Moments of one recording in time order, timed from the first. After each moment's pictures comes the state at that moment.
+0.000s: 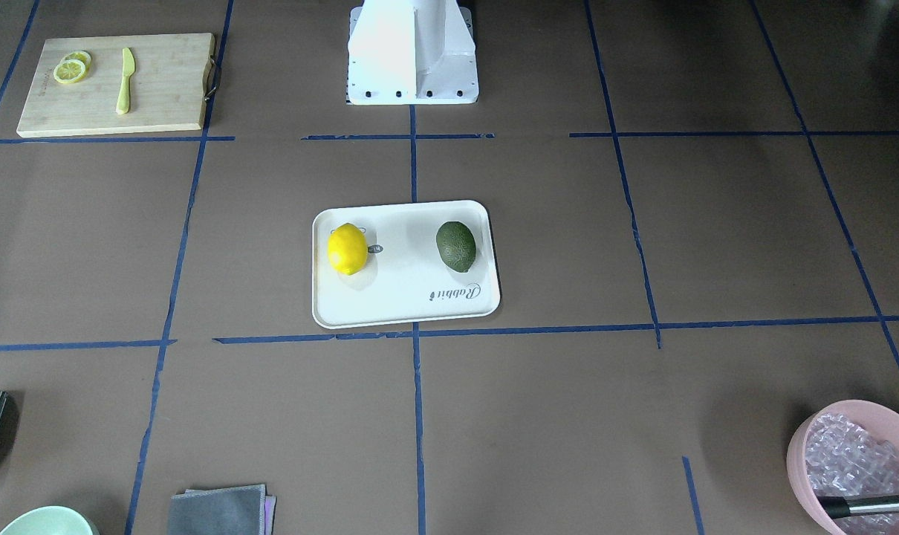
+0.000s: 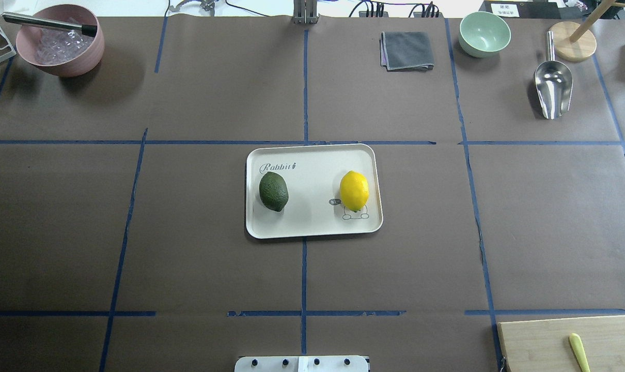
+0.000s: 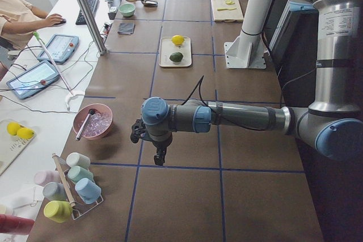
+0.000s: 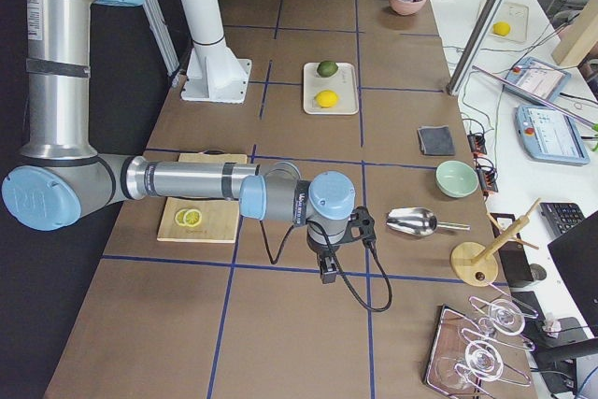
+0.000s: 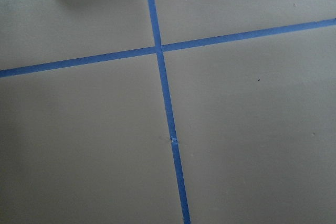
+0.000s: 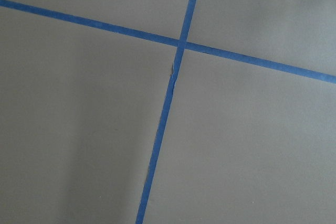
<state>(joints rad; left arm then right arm) -1.56 -1.50 -1.71 -1.51 -2.40 0.13 1.61 -1.66 1.69 -1.65 2.35 -0.28</state>
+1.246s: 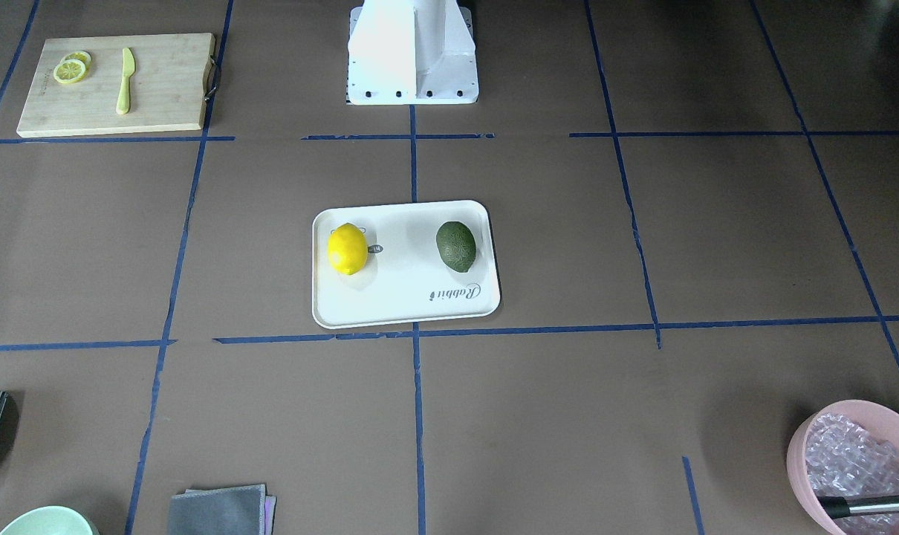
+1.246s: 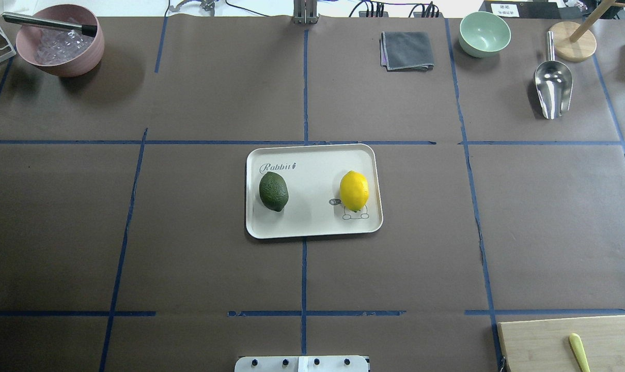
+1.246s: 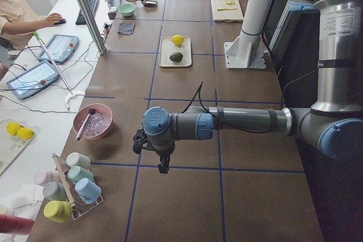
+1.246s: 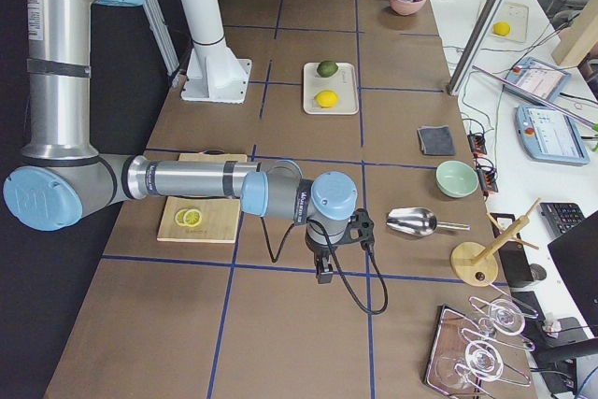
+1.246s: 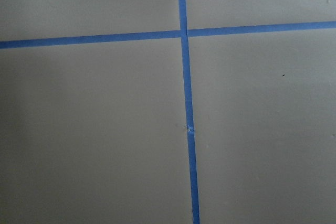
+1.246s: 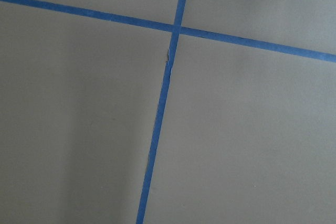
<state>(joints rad) -1.56 -1.49 -1.68 -1.50 -2.39 0.09 1.61 -1.66 1.69 -1.70 2.34 -0.28</state>
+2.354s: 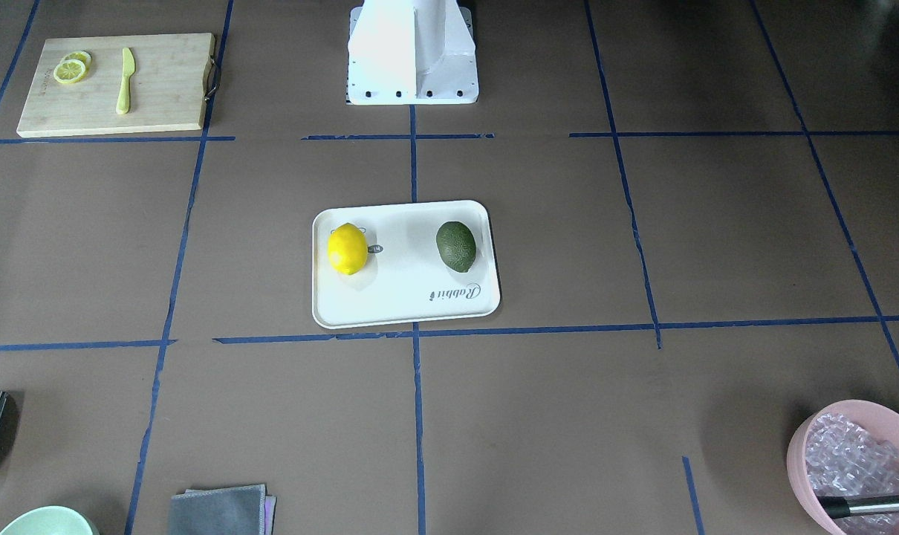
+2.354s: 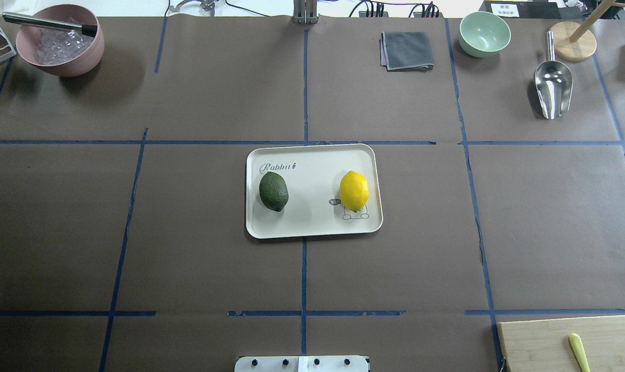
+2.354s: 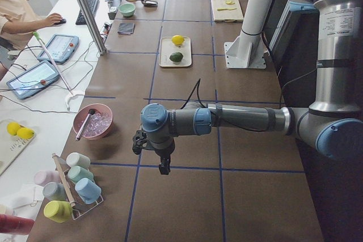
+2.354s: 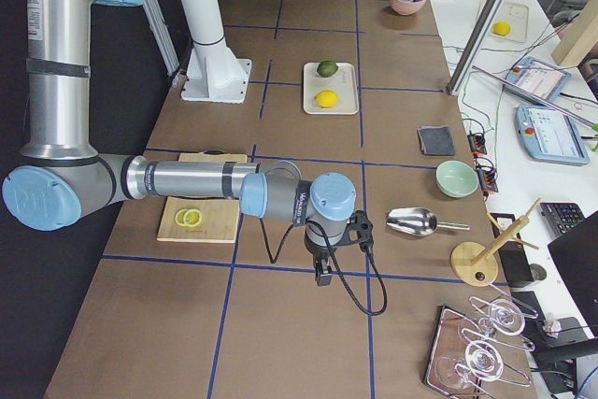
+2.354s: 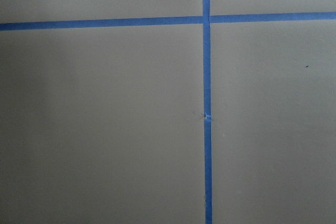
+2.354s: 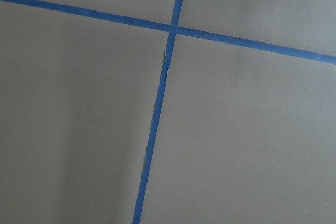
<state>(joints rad) -1.56 -1.50 -1.69 -1.44 -2.34 0.10 1.61 -1.66 1.69 -1.70 2.33 -0.27</state>
